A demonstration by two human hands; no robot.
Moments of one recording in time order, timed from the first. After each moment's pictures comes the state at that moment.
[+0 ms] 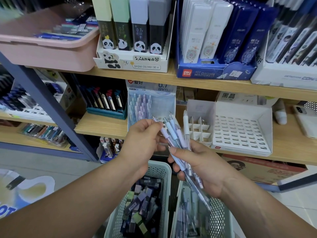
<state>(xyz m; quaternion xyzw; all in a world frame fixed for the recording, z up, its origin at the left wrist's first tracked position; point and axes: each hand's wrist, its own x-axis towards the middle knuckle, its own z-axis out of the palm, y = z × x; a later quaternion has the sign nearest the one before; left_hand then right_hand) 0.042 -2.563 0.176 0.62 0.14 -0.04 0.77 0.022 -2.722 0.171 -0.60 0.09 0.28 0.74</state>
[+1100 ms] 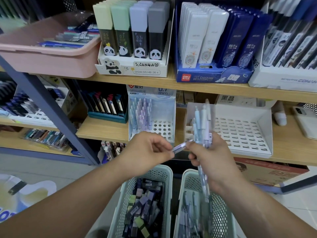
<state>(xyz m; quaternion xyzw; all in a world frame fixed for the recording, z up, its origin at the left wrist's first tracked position) 0.040 -2.536 0.168 0.83 -0.07 -0.12 0.54 0.028 -2.728 0.172 -0.69 0.14 0.03 0.71</state>
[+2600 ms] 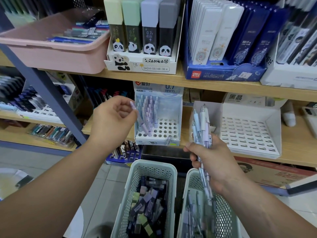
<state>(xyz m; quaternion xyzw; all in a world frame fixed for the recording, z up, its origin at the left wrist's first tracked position) 0.075 -2.470 0.178 0.84 0.02 0.22 0.50 0.030 -2.721 0.161 -0.66 0.14 0.08 0.73</state>
